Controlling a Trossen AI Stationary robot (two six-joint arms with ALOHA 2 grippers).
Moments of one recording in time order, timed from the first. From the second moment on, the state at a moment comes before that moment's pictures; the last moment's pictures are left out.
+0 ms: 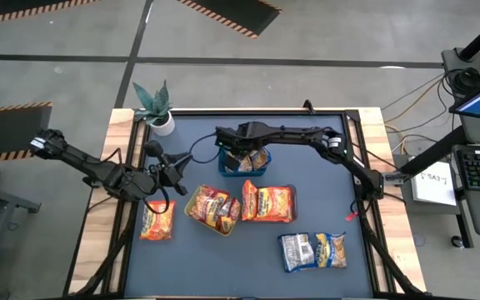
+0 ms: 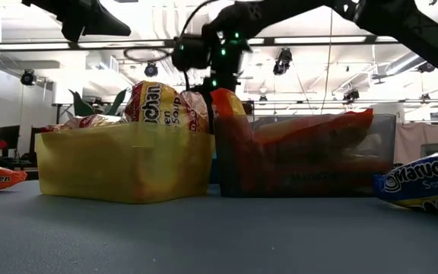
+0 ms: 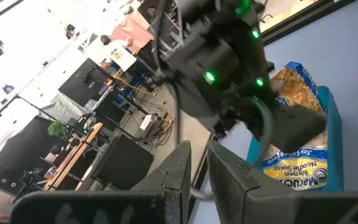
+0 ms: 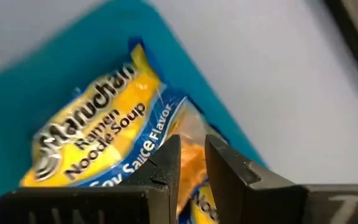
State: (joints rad) left arm -0.42 0.86 0.63 -0.08 -1.14 0.45; right arm -0.22 2.31 2.08 -1.05 0.27 0.34
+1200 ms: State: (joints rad) left arm -0.42 0.90 0.63 -0.08 -0.86 -0.25; right arm 0.05 1.37 0.90 -0.10 0.26 -0.04
